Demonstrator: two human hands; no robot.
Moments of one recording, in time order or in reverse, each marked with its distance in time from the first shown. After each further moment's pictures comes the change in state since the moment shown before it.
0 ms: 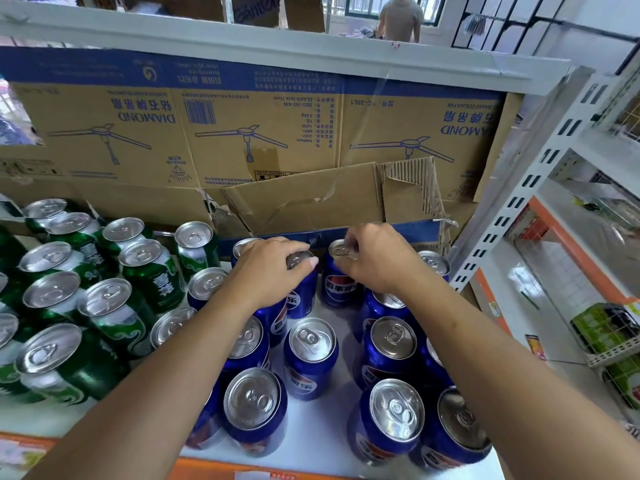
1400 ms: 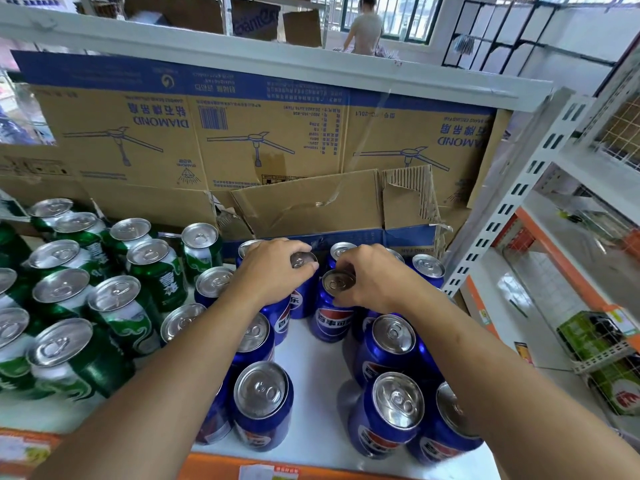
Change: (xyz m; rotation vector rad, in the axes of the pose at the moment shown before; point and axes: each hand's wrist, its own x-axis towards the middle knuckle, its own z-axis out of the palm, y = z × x) left_hand -0.002 0.002 -0.003 -0.016 0.026 -0.018; right_hand -0.025 -0.015 0.000 0.040 -0.143 -0.064
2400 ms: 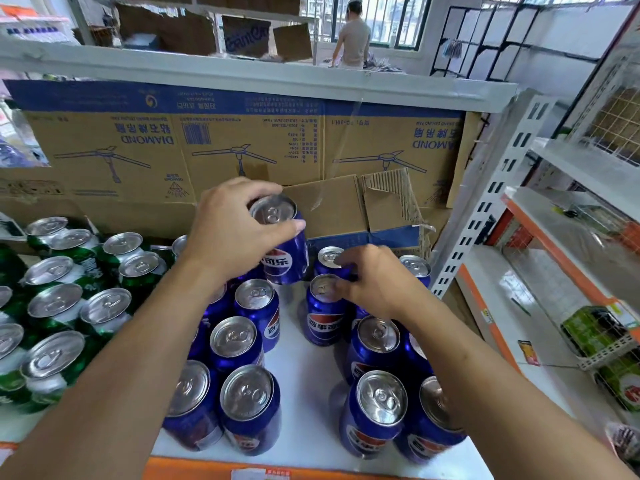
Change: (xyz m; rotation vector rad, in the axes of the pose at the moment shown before) left_hand -0.026 0.058 -0.087 -0.133 0.383 0.122; right_hand -0.022 0.010 -0.005 0.122 0.185 0.010
